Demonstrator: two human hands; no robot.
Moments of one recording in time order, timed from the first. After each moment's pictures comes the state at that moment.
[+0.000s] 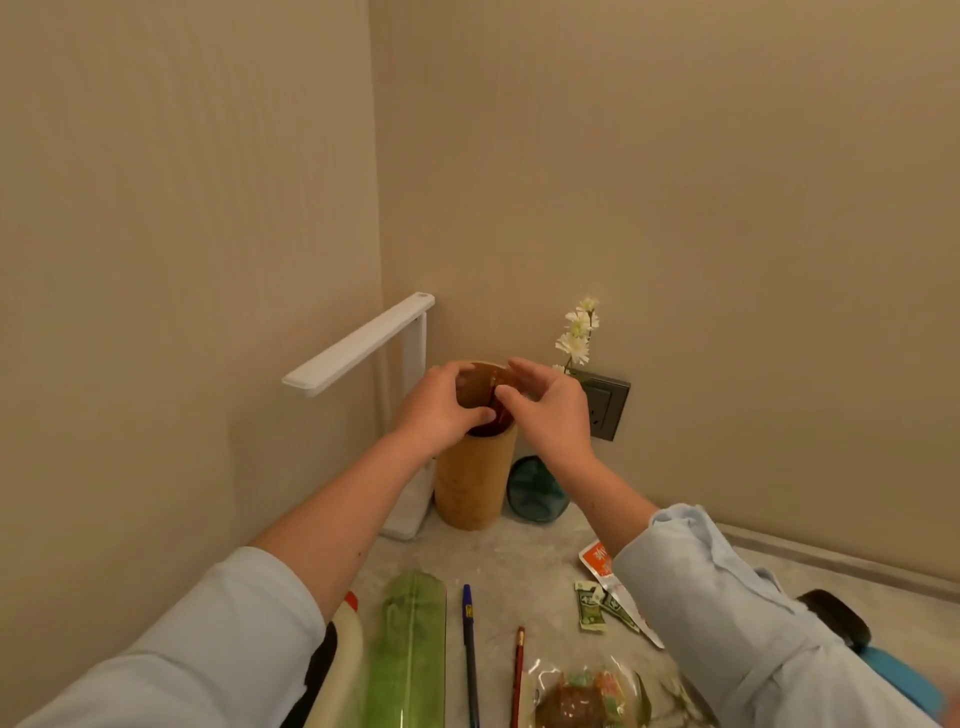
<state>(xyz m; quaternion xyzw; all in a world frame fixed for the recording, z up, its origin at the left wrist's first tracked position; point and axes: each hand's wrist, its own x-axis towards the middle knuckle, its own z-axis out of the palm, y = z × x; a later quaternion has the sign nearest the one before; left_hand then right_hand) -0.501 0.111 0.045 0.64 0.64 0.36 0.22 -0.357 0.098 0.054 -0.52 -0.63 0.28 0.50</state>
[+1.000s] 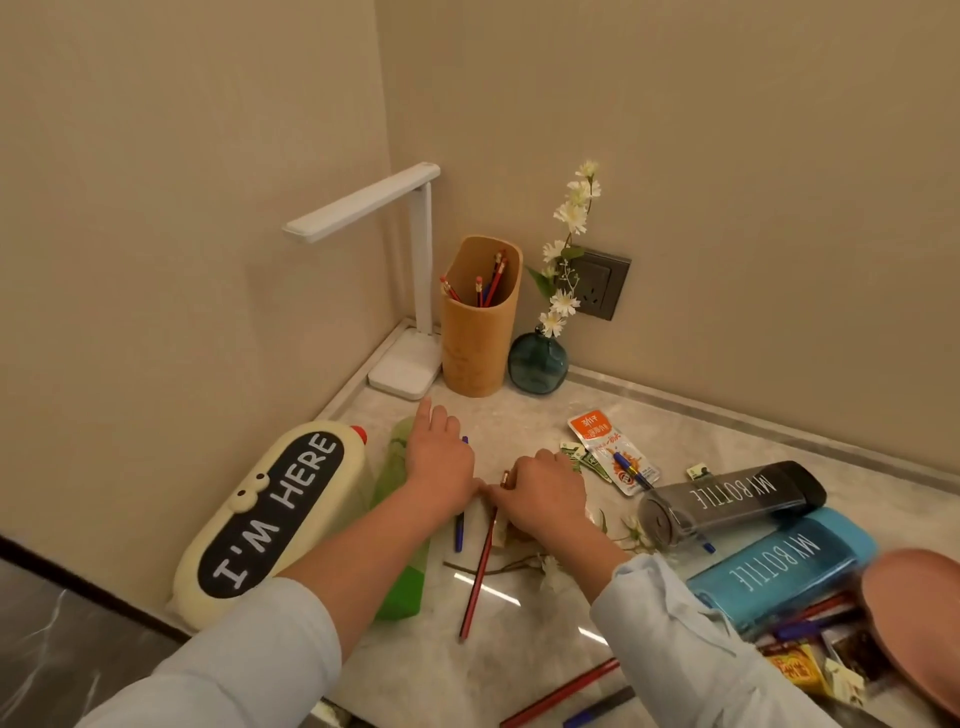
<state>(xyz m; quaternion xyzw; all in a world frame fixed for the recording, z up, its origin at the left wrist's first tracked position) -0.443 -0.035 -0.064 0.70 0.67 -0.25 -0.06 -0.314 -0.032 -0.085 -0.65 -0.74 0.16 -0.01</state>
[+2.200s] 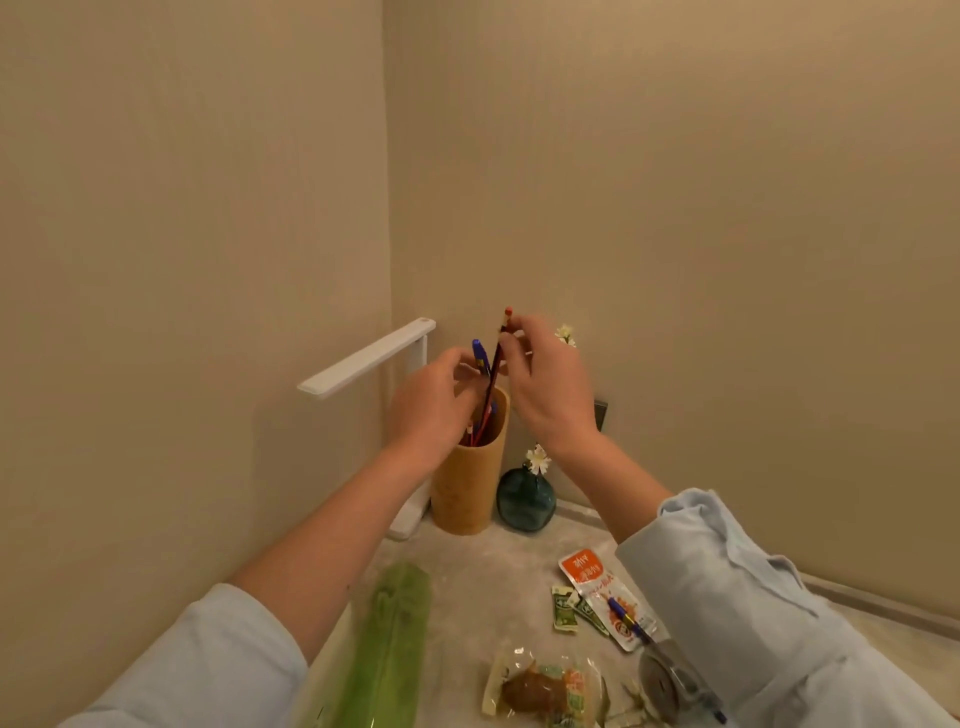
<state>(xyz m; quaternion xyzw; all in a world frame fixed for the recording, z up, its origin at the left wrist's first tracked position) -0.468 0.038 0.109 0.62 0.63 0.46 0.09 -0.344 0.051 0.140 -0.47 -0.73 0.12 0.48</state>
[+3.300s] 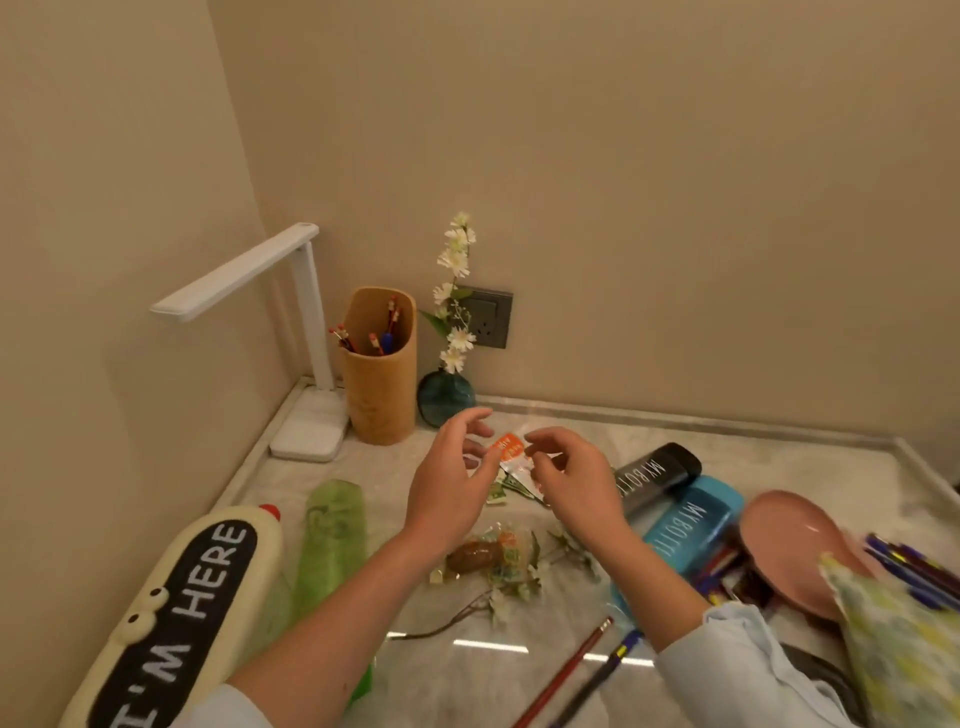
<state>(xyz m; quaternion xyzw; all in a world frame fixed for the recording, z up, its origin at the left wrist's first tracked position) -0.378 -0.046 -0.031 0.66 0.51 0.45 0.33 -0.226 -0.060 -0.022 -0.67 -0.58 0.25 0.39</state>
